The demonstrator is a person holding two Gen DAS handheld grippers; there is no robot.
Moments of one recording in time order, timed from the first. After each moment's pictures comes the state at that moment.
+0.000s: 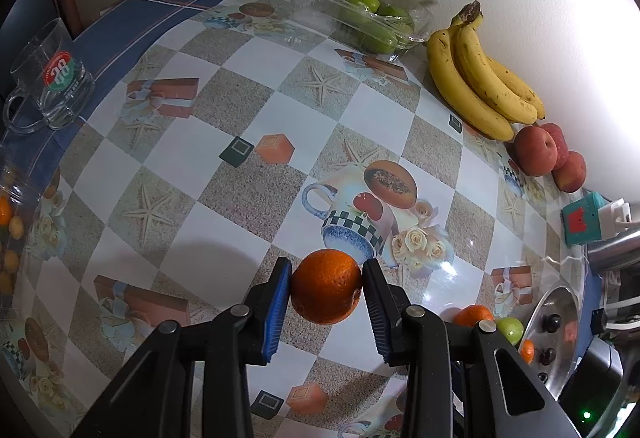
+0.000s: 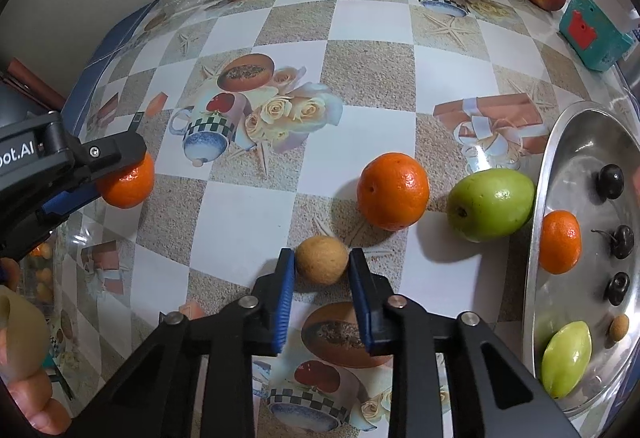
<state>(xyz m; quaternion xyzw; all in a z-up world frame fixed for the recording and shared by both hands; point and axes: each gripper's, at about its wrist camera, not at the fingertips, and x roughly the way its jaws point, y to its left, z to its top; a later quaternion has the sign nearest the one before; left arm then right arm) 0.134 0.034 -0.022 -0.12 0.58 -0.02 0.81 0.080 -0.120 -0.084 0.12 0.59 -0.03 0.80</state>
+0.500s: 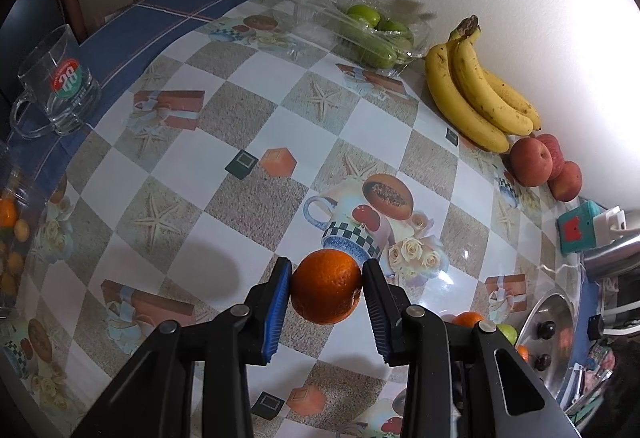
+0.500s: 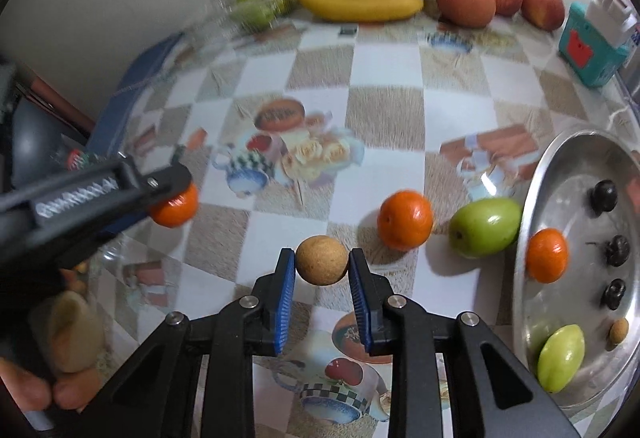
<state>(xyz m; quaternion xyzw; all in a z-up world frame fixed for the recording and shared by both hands) 0.133 0.038 -0.009 -0.12 0.56 -0.02 0.82 0.071 -0.121 -0.039 0.15 0.54 0.00 0.83</state>
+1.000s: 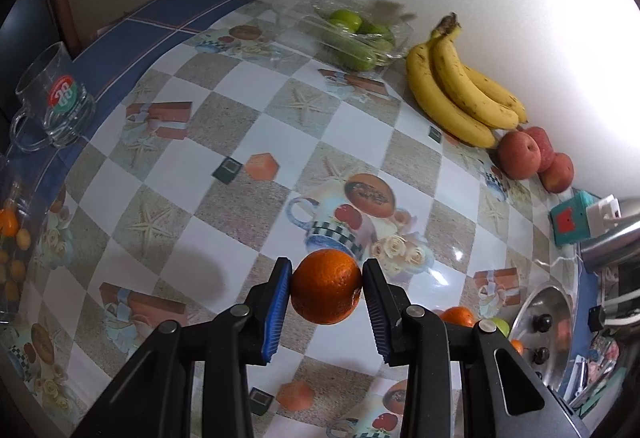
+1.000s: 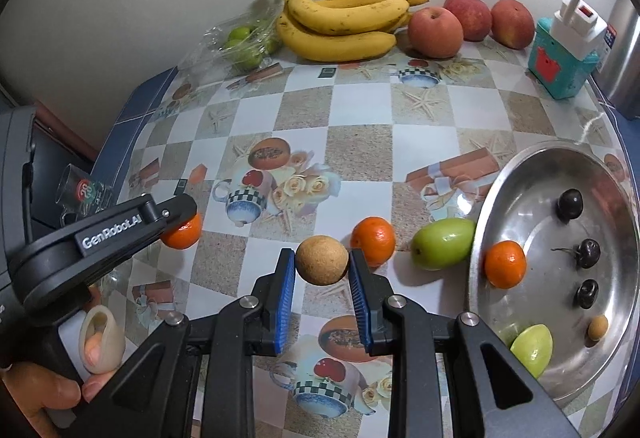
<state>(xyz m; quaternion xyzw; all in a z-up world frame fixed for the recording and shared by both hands) 0.126 0.021 -0.002 -0.11 0.55 -0.04 0.82 0.059 -0.144 -0.017 0.16 0.51 -0.04 0.84</state>
